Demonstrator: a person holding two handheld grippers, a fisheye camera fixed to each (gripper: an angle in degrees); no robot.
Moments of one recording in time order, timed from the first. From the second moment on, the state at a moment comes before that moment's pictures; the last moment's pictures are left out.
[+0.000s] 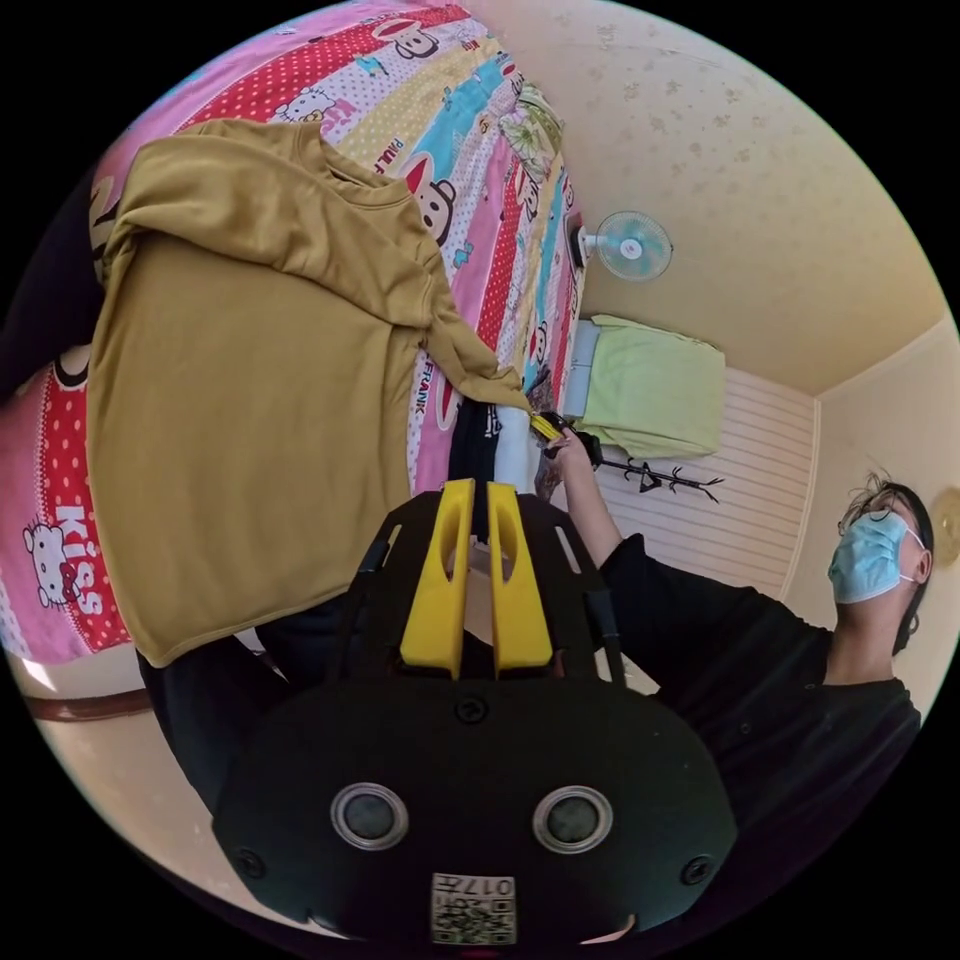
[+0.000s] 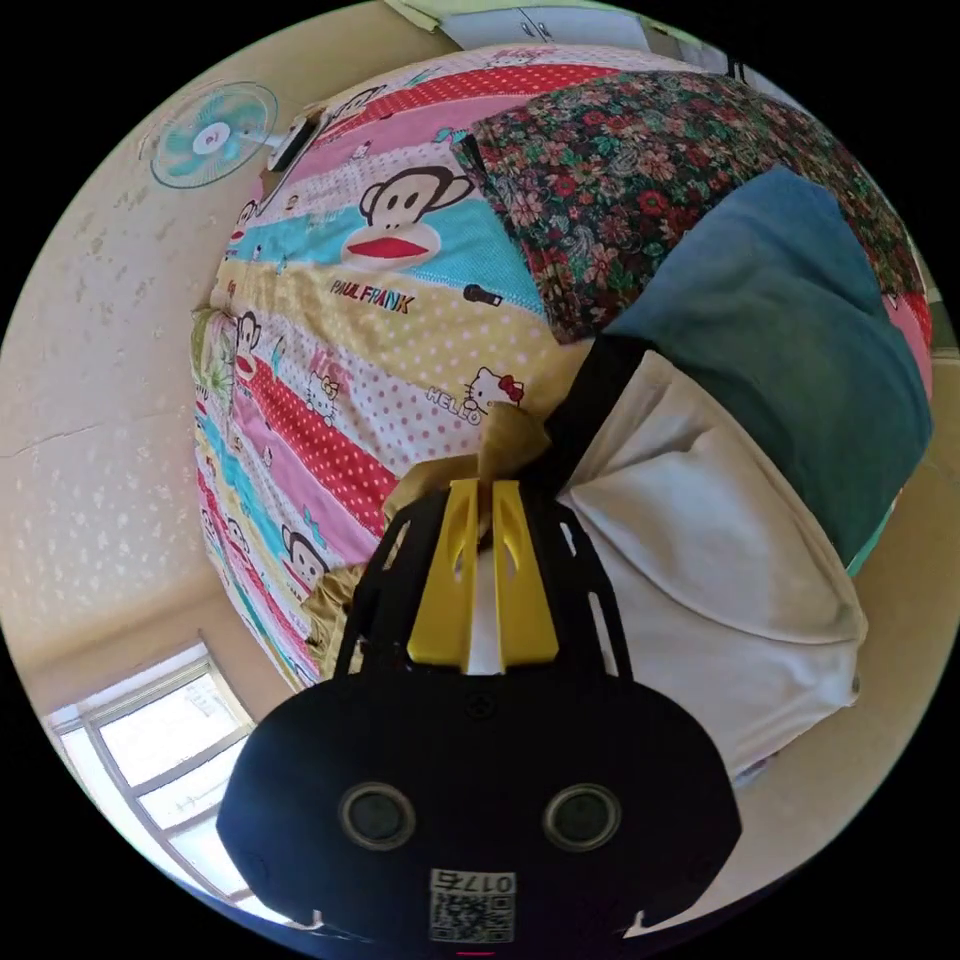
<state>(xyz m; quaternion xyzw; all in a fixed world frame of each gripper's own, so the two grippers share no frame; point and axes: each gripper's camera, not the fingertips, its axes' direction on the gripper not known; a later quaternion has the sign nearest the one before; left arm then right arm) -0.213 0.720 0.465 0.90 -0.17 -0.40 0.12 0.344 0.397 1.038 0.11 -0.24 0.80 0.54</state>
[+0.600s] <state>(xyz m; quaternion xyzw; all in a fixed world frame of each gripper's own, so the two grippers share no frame) -0.182 0.730 0.620 0.92 -0.16 -0.35 0.03 0.174 0.047 0.869 0.41 -0.11 0.41 0.81</state>
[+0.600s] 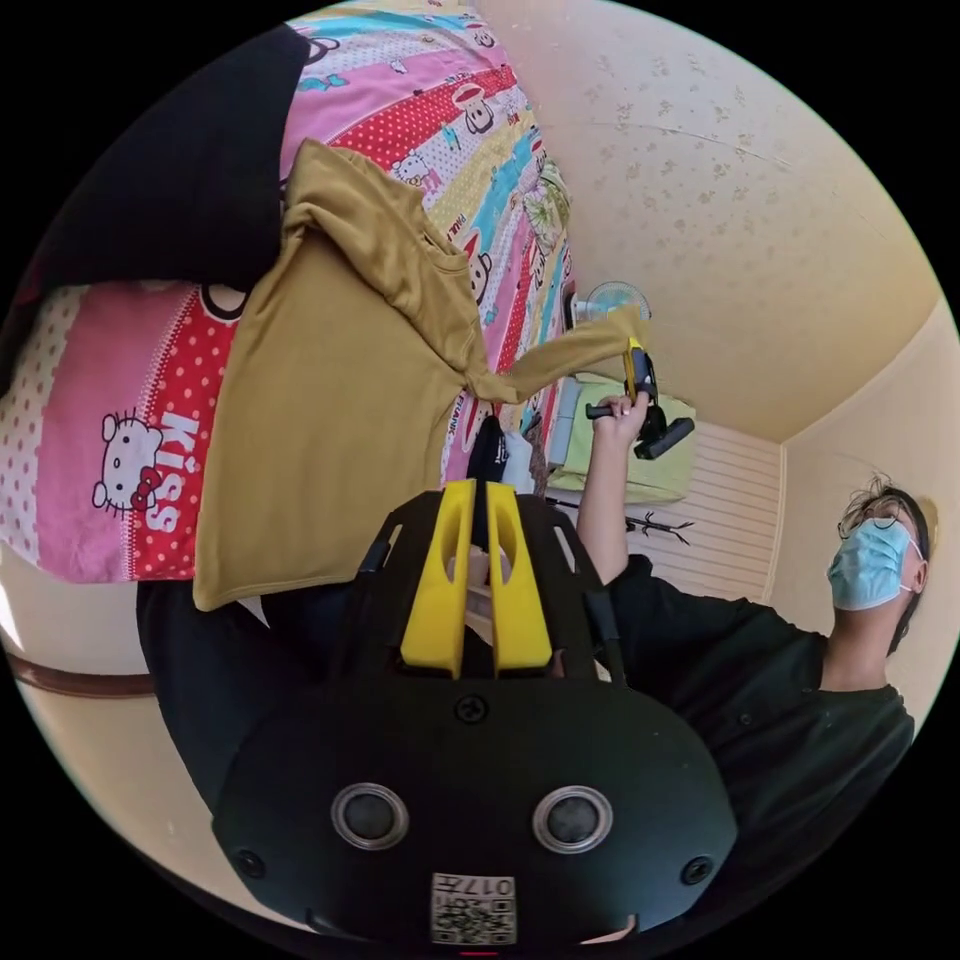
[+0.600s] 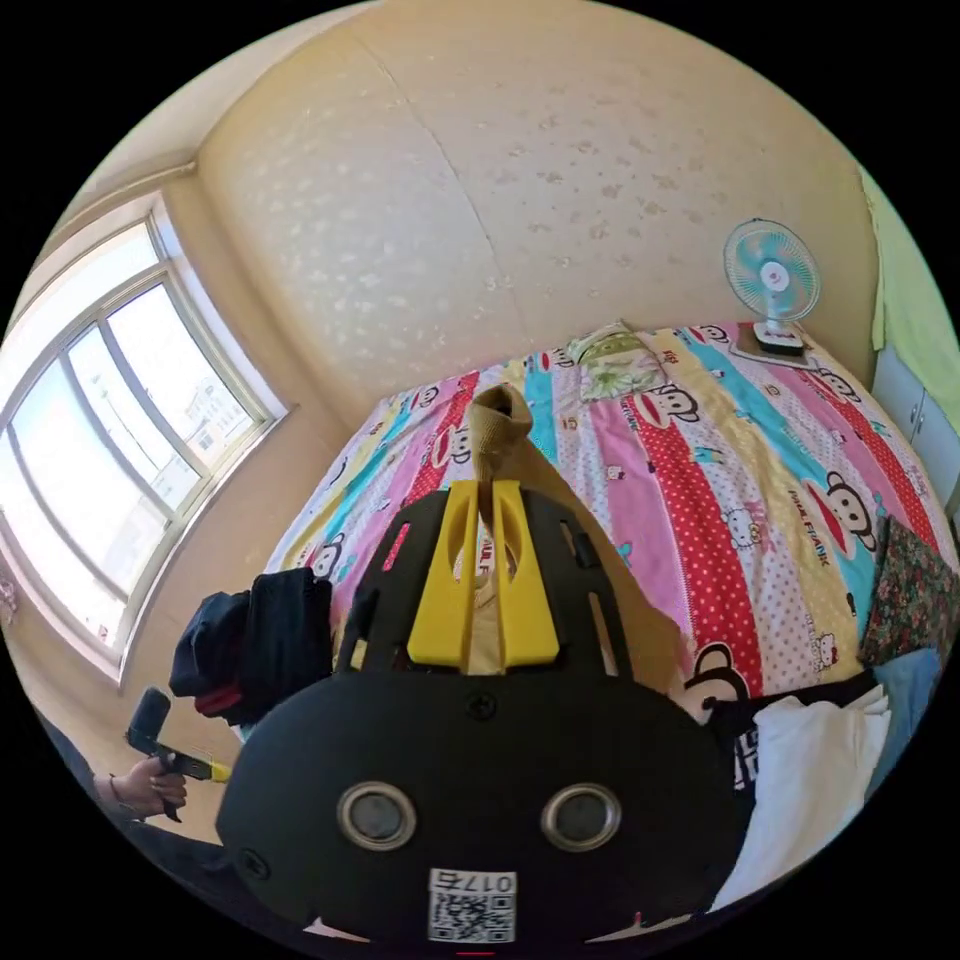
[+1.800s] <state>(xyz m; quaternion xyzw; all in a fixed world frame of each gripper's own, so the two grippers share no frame) -0.246 0.858 0.706 0.85 -0.03 -0.46 0.25 0.027 0.249 1.139 -0.08 -0.39 0.50 0.77</state>
